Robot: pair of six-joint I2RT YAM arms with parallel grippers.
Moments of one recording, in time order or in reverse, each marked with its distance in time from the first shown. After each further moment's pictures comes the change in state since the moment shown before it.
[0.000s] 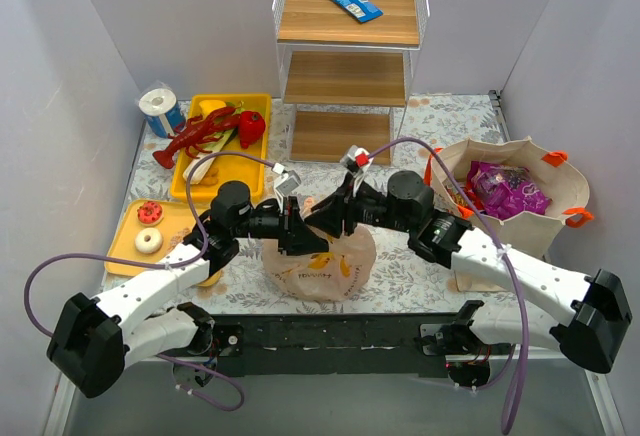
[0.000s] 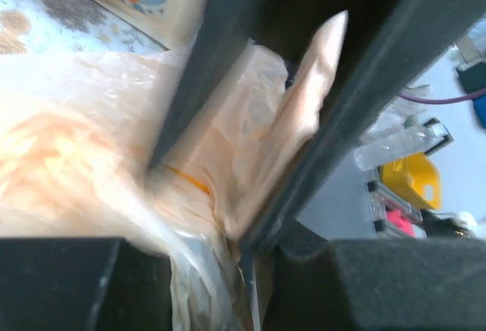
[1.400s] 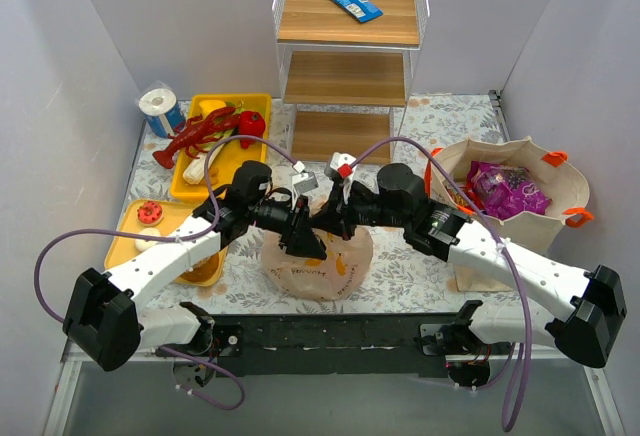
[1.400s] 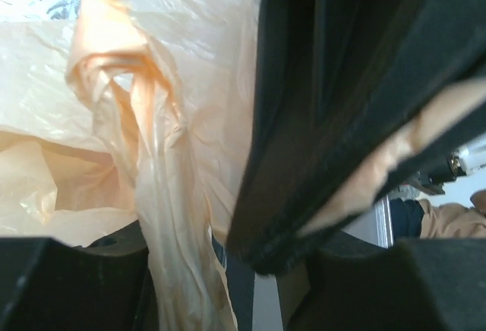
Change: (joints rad) left arm 0.011 0.157 0.238 -0.528 0.158 0.375; right arm 0.000 0.014 0.111 -0.237 -0.045 -0.283
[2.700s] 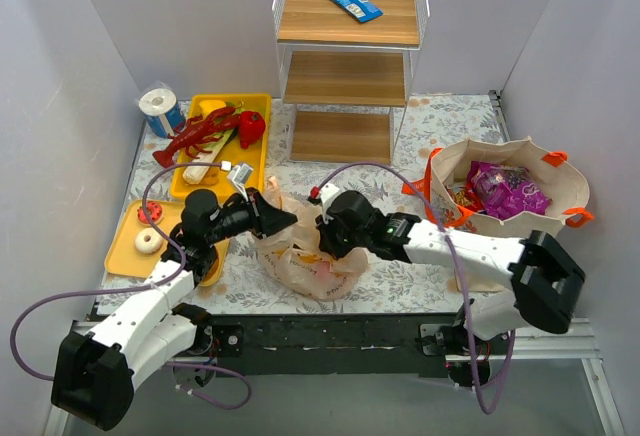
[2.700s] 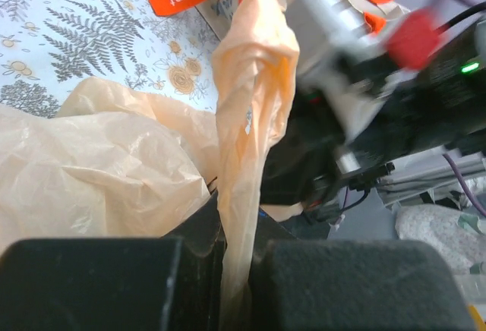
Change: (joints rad) left arm 0.238 -0.336 -0.386 0.506 -0.389 -0.465; right arm 0.092 0.295 -0.070 -0.123 0.386 0.181
